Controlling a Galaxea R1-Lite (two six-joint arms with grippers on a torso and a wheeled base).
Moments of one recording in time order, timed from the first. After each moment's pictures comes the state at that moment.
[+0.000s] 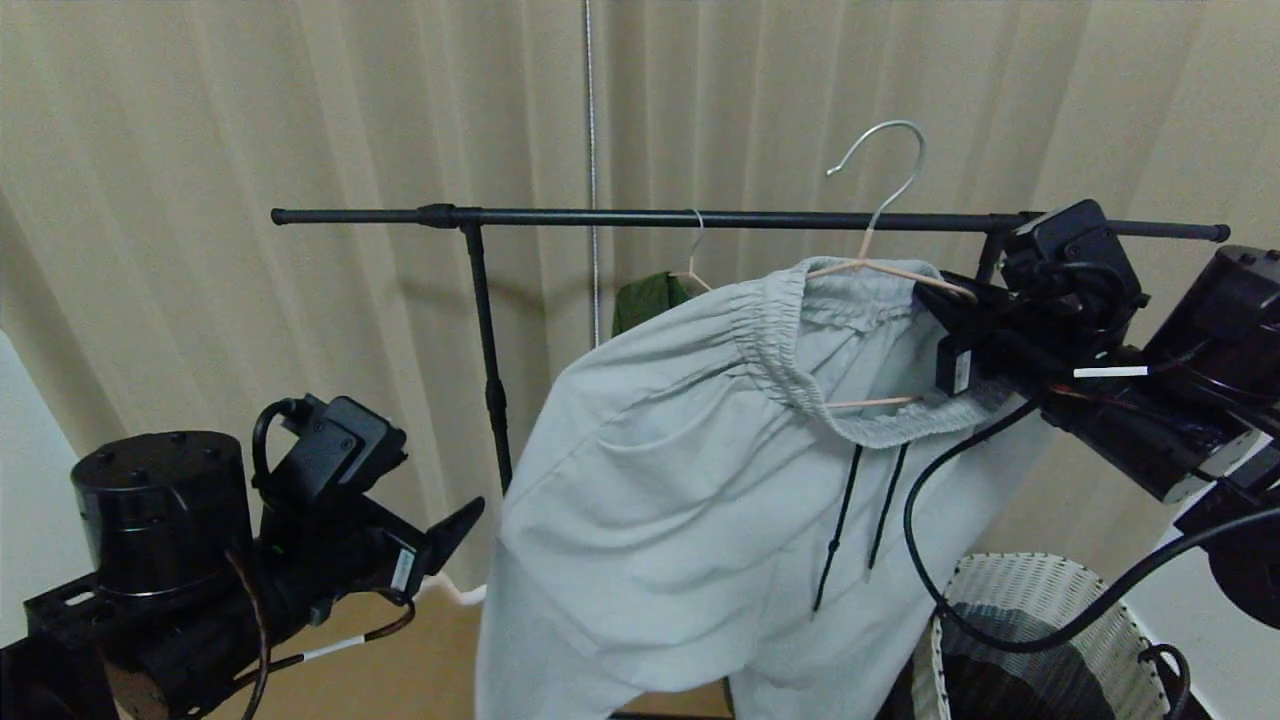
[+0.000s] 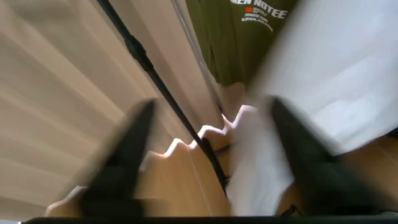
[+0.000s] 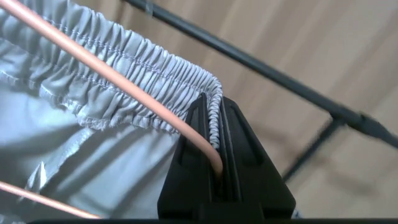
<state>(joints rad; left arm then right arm) -0.40 1.57 -0.34 -0.94 0.08 0.32 0.29 1.68 -0.71 -1.07 -0.05 -0.37</state>
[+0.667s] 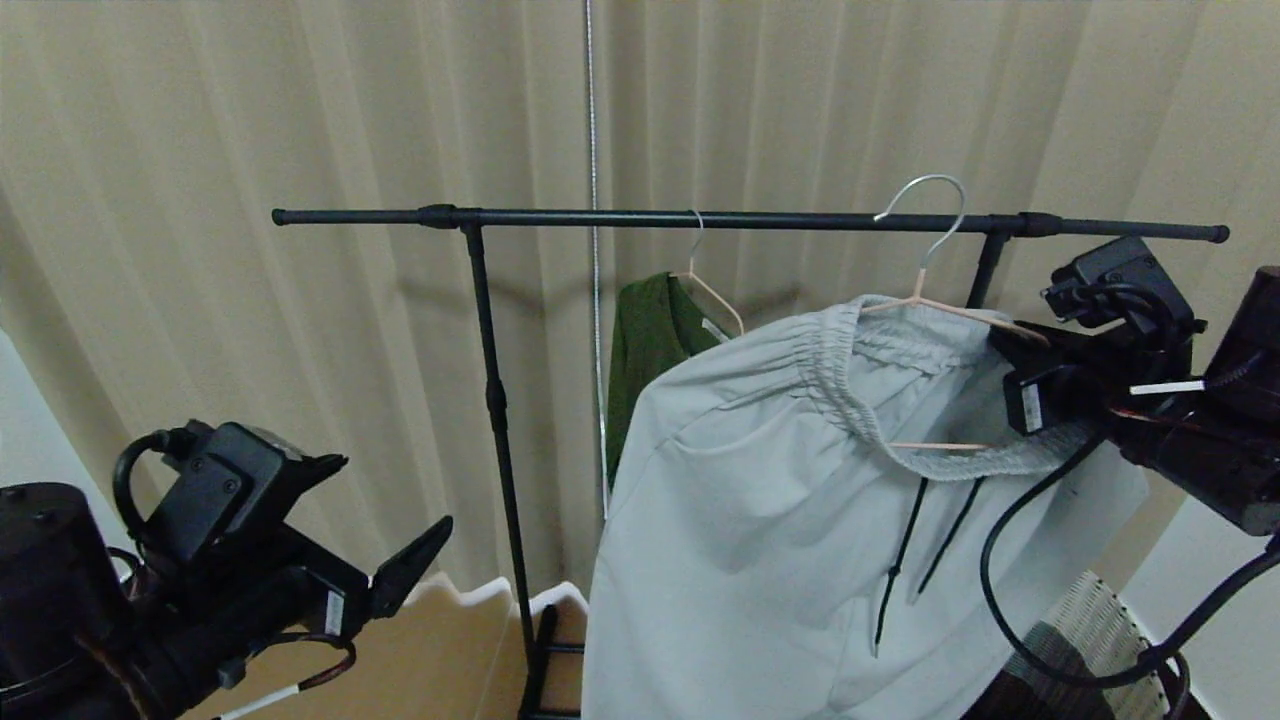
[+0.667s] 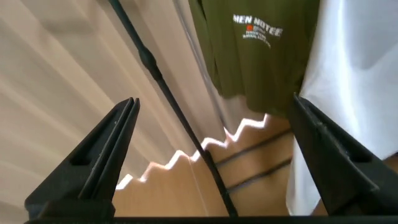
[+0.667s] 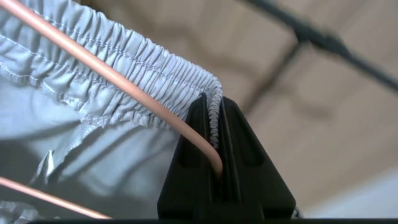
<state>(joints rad) -0.40 1.40 -0.20 -1.02 0.07 0.31 0.18 1.56 -0.65 -0.81 -0.16 -0.37</state>
